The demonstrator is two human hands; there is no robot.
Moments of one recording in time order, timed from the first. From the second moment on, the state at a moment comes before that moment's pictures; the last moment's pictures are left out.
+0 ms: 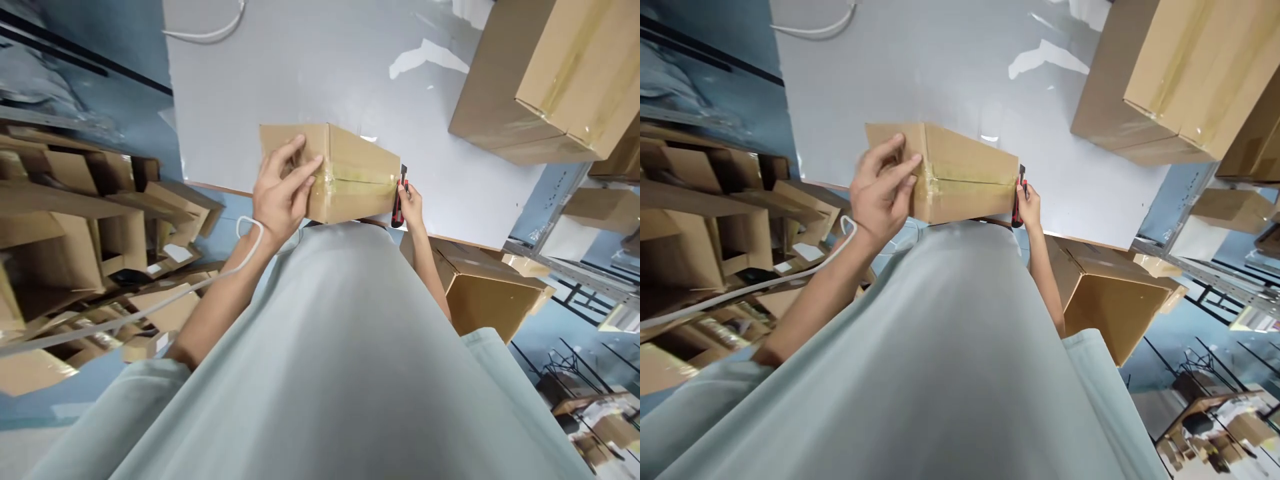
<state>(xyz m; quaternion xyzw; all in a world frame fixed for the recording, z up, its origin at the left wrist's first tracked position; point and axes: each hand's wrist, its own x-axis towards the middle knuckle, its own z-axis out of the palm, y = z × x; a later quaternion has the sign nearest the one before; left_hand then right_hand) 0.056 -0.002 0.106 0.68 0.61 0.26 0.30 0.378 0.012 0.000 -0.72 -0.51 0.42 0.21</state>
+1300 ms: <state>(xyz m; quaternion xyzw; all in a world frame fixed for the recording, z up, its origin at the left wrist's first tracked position) 0.048 0.011 0.000 0.62 0.51 0.35 0.48 0.238 0.041 0.175 -0.52 -0.79 0.16 -0.29</state>
